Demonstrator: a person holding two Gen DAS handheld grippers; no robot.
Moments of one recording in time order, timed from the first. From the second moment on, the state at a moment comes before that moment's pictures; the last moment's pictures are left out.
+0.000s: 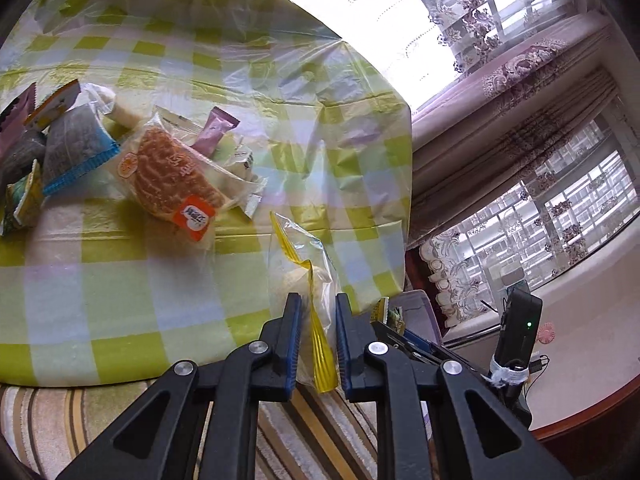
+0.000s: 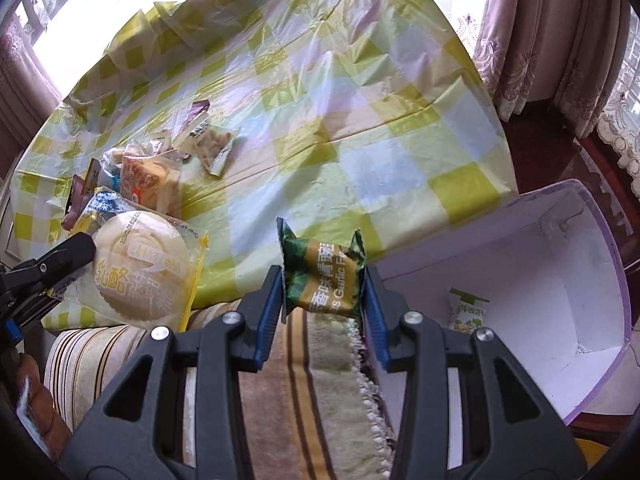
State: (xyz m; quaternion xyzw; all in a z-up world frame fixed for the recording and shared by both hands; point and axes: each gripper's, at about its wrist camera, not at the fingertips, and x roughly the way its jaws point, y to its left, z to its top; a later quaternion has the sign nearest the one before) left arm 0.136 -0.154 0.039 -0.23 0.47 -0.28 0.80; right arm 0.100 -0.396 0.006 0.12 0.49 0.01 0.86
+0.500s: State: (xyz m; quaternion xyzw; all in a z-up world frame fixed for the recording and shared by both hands) left arm 0.132 -0.287 0.015 -0.13 0.54 -0.35 0.75; right arm 0.084 -0.499 -0.024 0.16 0.50 -0.08 0.84
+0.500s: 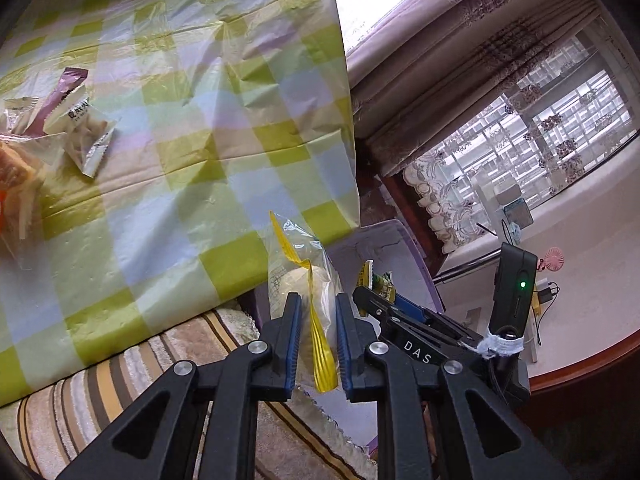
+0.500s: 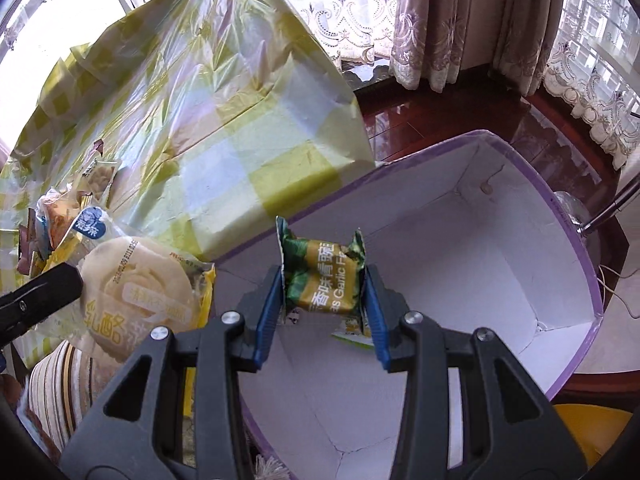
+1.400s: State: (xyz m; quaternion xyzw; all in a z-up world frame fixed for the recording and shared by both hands) left arm 0.115 -0.230 0.076 0.01 0.33 -0.19 0.92; right arm 0.089 -0.441 0.017 0.06 0.44 -0.09 0.89
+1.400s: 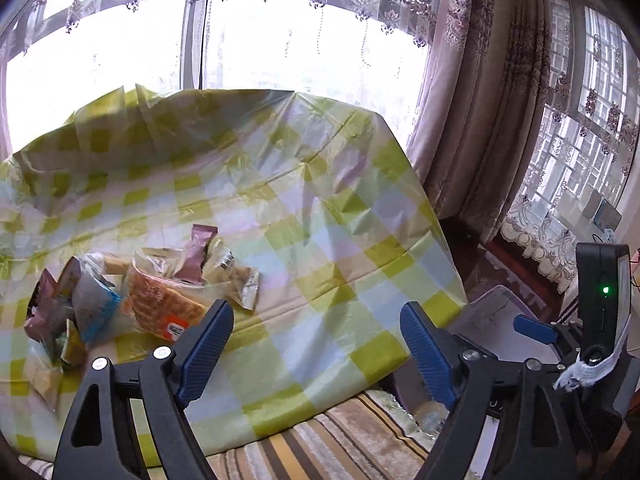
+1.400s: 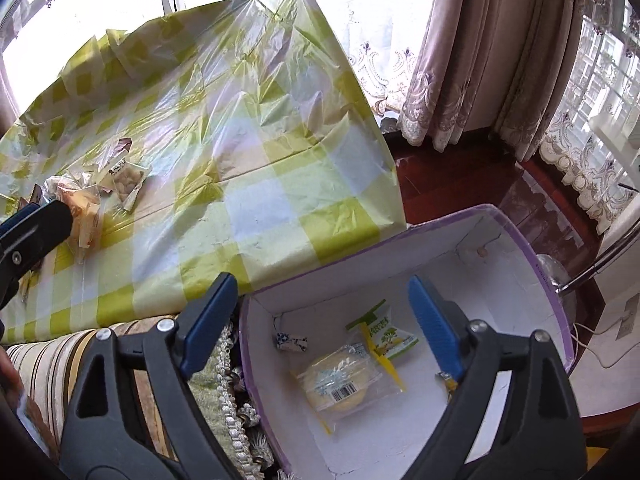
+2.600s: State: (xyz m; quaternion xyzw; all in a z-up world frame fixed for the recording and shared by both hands) left arm 0.129 0.034 0.008 -0.18 0.43 0.08 0.88; right arm 0.124 -0.250 0.033 -0.12 0.36 0.08 0.92
